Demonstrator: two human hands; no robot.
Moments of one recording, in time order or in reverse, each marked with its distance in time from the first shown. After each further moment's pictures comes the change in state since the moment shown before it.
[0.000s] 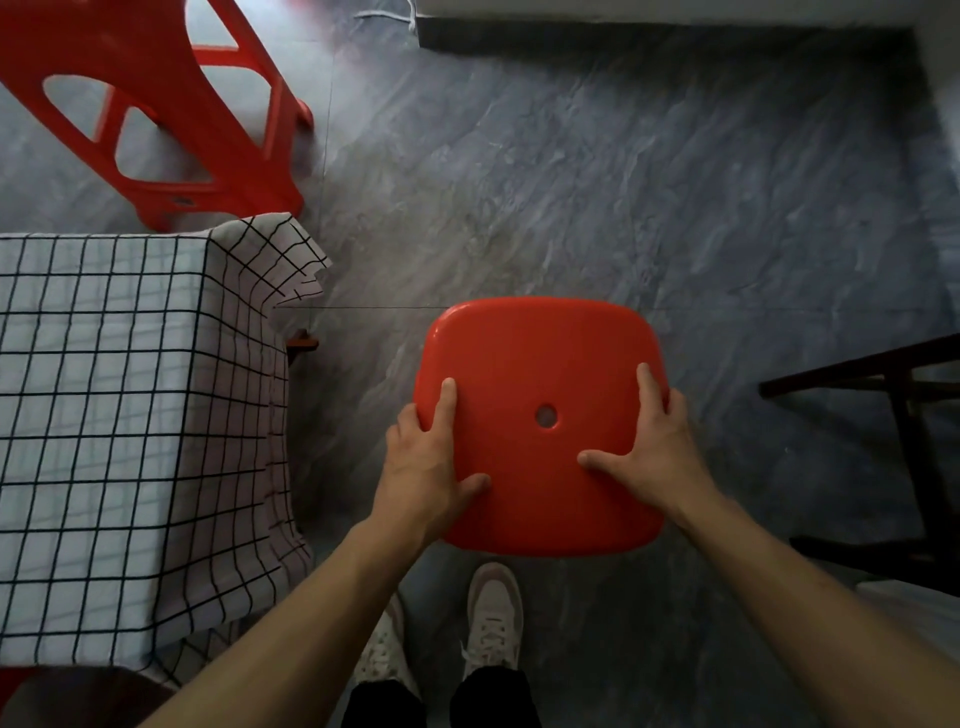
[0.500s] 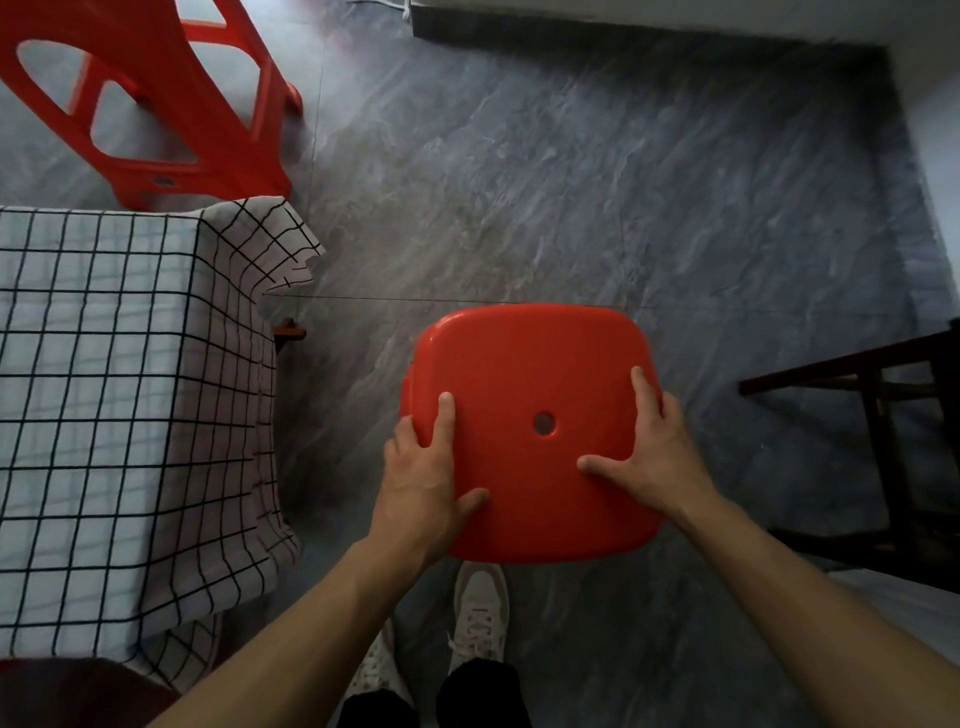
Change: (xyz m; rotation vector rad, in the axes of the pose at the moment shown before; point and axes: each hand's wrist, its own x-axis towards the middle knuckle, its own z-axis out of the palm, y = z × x) left_hand -0.022 -0.013 0.013 -0.014 0.010 0.025; right_hand -0.011 0.007 0.003 -0.074 -0.031 -0.003
